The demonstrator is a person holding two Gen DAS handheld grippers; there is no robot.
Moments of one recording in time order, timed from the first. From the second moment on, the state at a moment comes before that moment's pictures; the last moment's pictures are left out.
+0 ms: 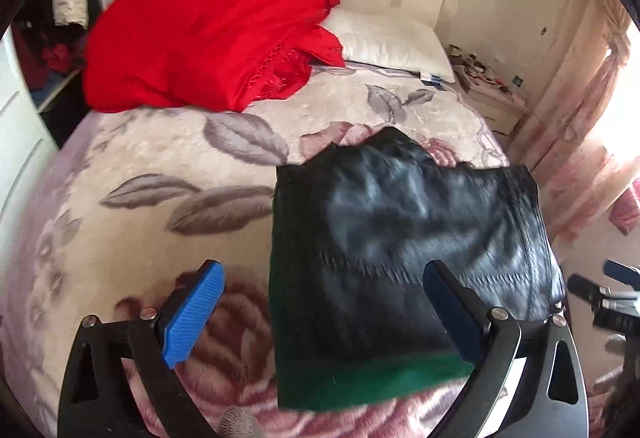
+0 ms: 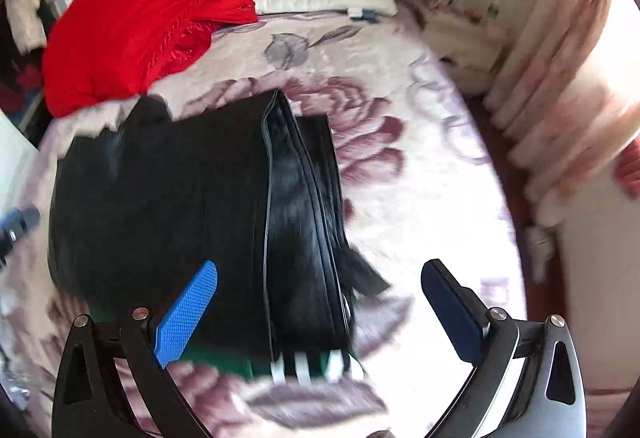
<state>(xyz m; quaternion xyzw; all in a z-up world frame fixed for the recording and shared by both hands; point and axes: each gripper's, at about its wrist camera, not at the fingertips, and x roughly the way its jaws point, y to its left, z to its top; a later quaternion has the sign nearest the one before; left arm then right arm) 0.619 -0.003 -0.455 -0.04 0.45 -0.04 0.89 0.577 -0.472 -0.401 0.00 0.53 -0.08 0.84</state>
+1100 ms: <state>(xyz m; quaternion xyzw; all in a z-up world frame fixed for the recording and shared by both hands) 0.309 -0.028 -0.163 -0.01 0.35 0.00 0.94 0.181 -0.387 -0.008 0.00 0.39 -0.09 0.92</state>
